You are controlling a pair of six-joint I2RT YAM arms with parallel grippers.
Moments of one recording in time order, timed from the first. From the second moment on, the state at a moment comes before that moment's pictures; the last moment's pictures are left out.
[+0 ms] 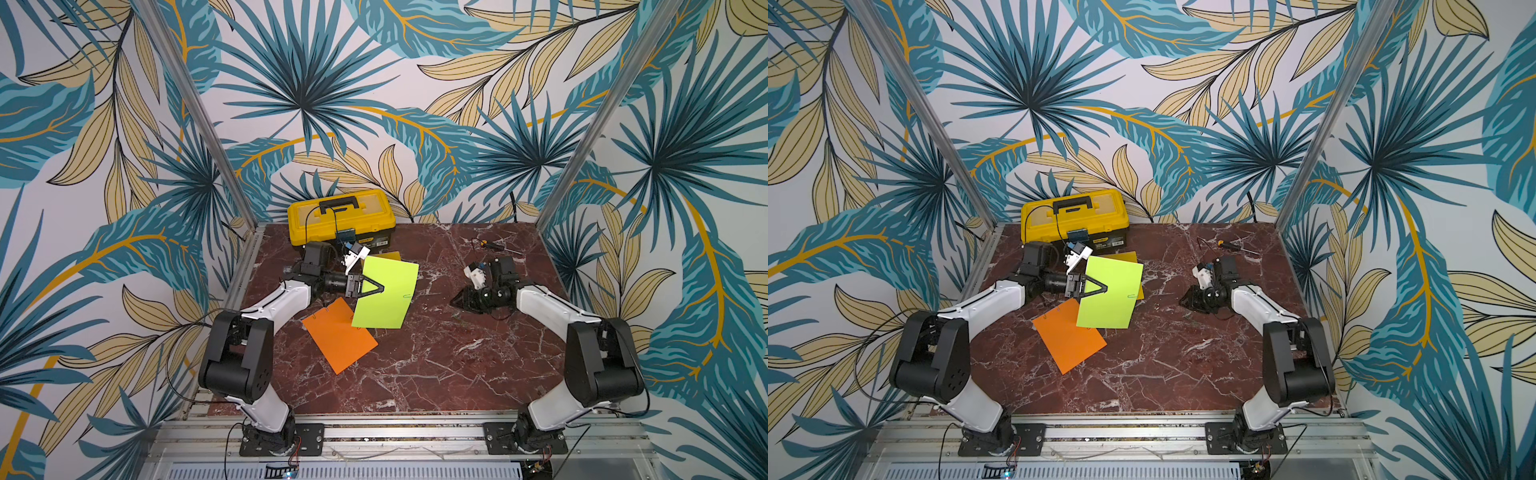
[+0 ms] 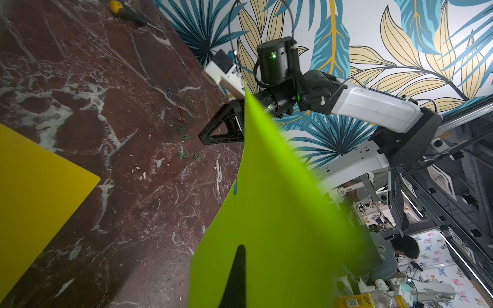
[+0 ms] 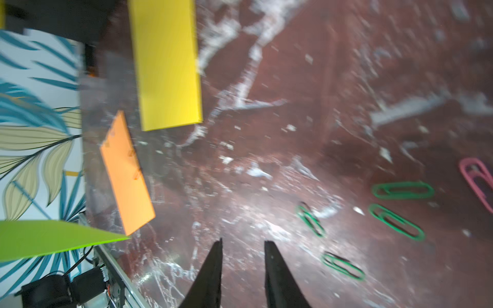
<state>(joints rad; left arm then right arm) -0.20 1.64 1.05 -0.11 1.31 -0.22 0.12 1.55 0.97 -0.42 -0.60 0.26</state>
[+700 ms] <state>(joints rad) -0.20 1.64 1.08 -0.11 1.31 -0.26 0.29 1.50 0.87 0.30 -0.95 0.47</state>
